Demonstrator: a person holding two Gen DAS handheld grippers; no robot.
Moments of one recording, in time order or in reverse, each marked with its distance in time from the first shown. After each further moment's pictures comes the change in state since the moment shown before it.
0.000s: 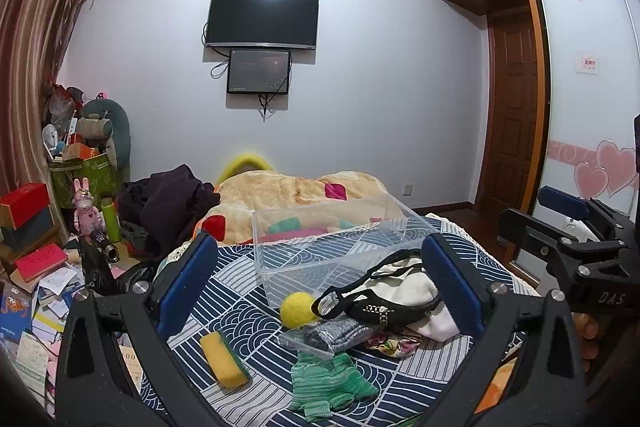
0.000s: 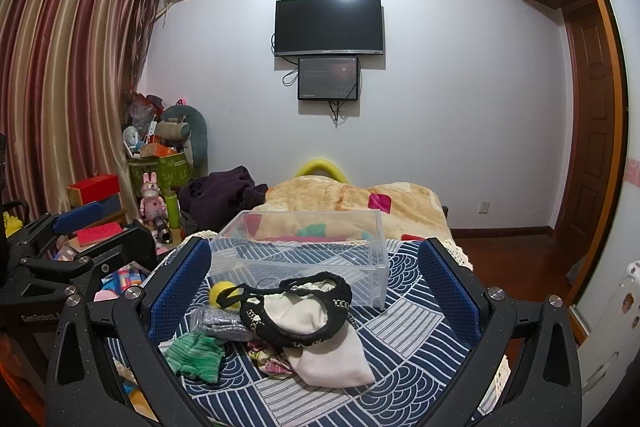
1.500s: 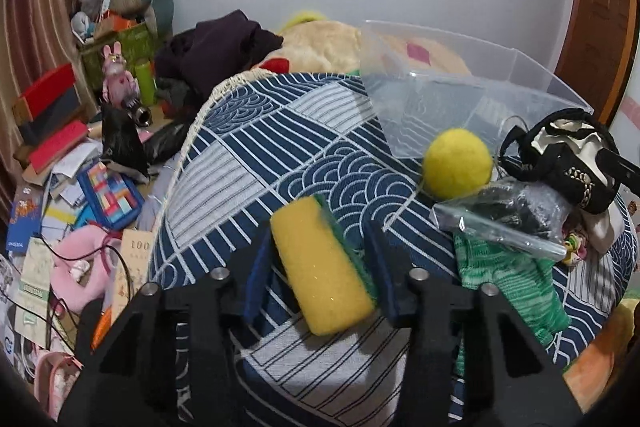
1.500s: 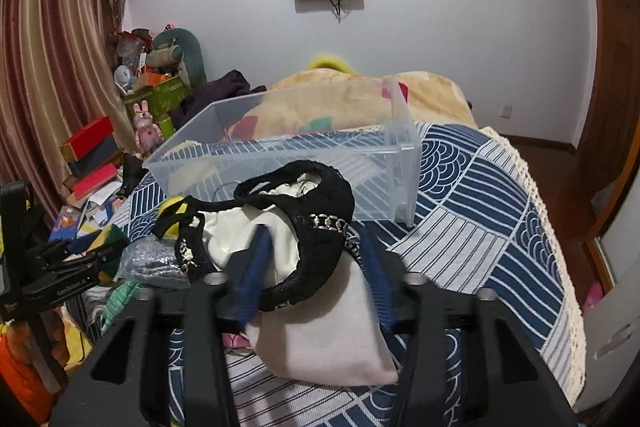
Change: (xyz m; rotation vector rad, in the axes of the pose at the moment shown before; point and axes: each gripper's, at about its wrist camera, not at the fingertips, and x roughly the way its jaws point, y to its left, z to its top) left arm 0.108 0.088 -0.116 -0.129 0.476 0.184; right arm 0.099 -0.027 -0.058 0.102 0.375 0.085
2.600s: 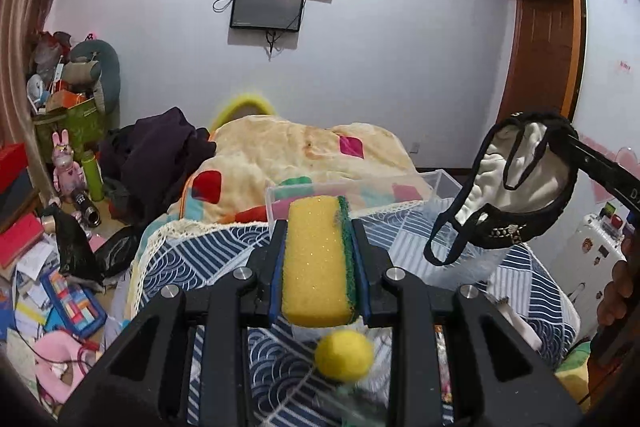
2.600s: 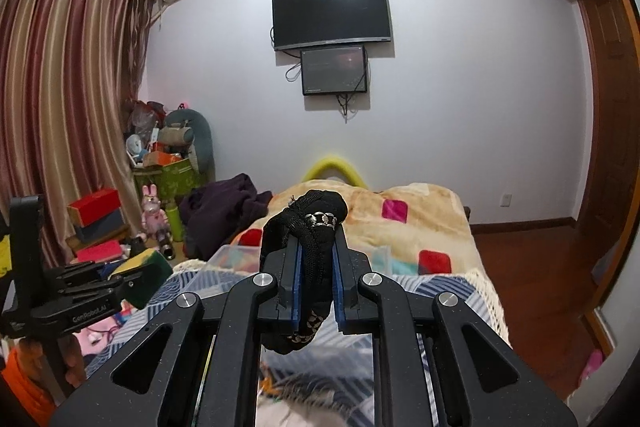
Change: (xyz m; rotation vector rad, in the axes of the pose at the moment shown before) left arm -0.042 -0.048 0.123 0.077 -0.237 -0.204; right arm -0.035 0.008 0.092 -0.065 -0.337 -0.008
